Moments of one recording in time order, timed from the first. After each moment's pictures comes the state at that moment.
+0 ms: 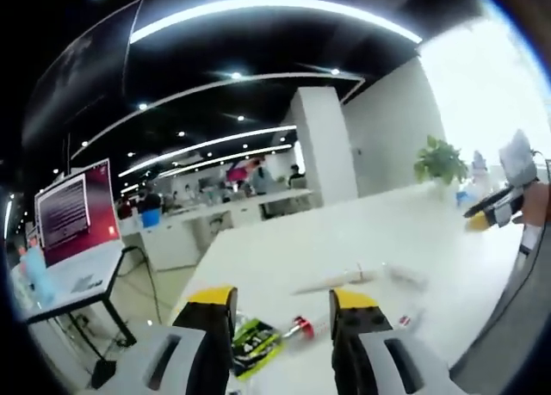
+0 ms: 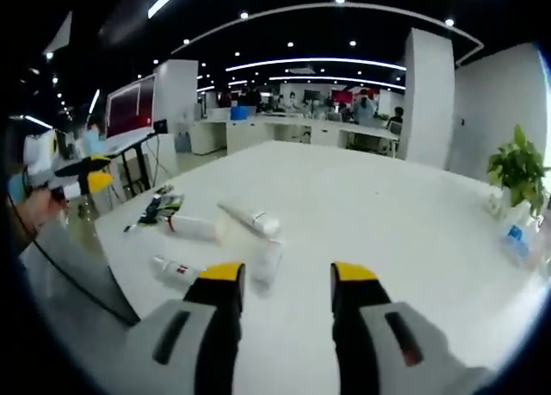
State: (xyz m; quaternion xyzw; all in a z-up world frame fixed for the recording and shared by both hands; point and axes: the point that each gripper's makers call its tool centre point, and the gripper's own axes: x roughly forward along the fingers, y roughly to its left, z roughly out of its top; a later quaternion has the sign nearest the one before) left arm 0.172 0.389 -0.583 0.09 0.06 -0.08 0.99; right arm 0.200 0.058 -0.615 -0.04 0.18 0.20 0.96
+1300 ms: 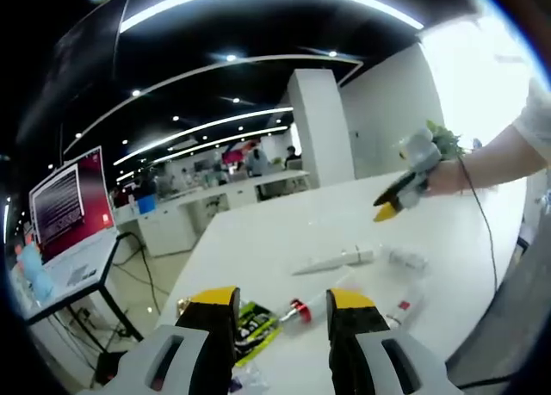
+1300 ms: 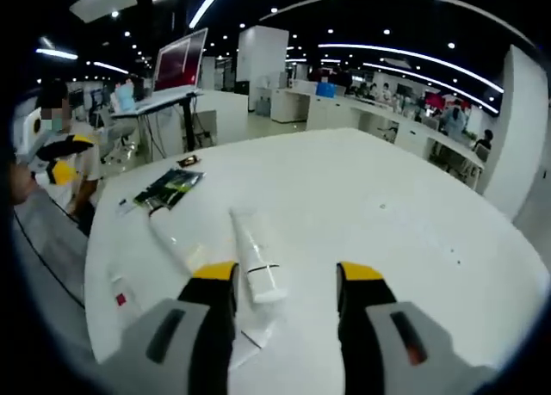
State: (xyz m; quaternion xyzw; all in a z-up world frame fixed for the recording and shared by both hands) left arm 0.176 0.388 -0.604 0.10 0.11 -0.08 0.99; right arm 0.379 0.164 -0.667 -0.18 0.25 0.41 0.86
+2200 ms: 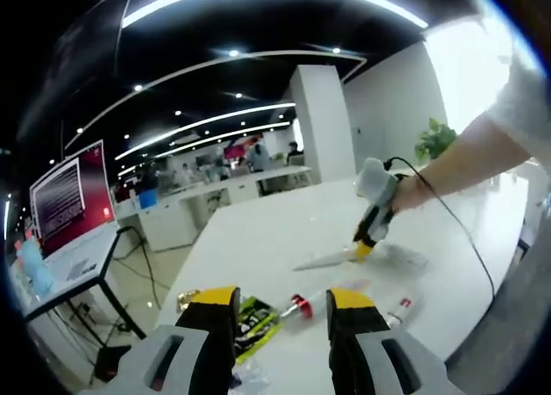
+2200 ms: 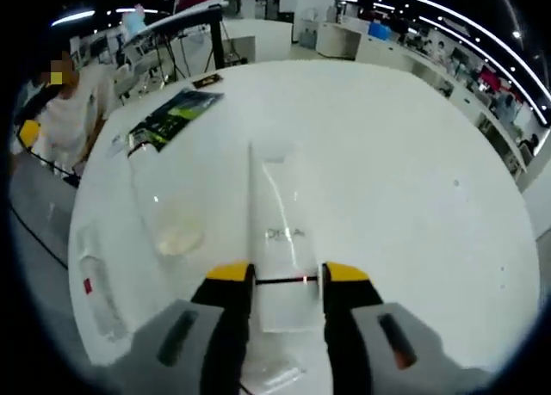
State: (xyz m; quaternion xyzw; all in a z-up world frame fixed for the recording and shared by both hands) left arm 0.176 0.391 -0.607 0.09 0.13 -0.08 0.98; right arm 0.379 0.210 -0.757 -0.28 0.39 0.47 0.74
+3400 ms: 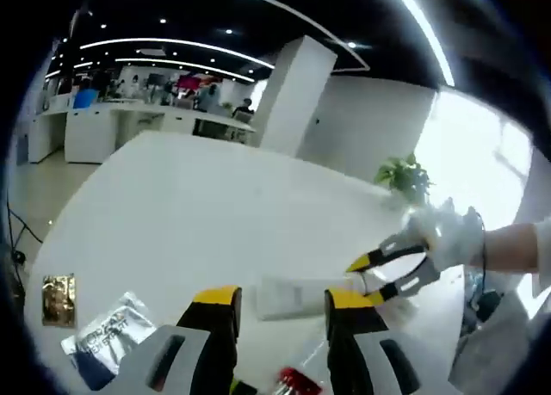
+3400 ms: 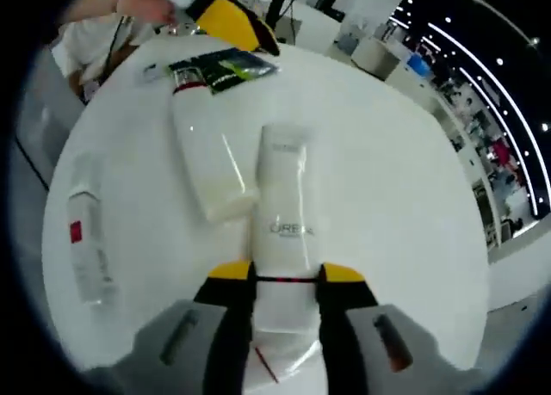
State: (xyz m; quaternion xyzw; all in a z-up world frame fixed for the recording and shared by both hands) left arm 0.352 0.362 -0.693 -0.15 0.26 -0.27 0.91; right arm 0.349 0.212 -0.754 -0.46 0.28 0.47 0.70
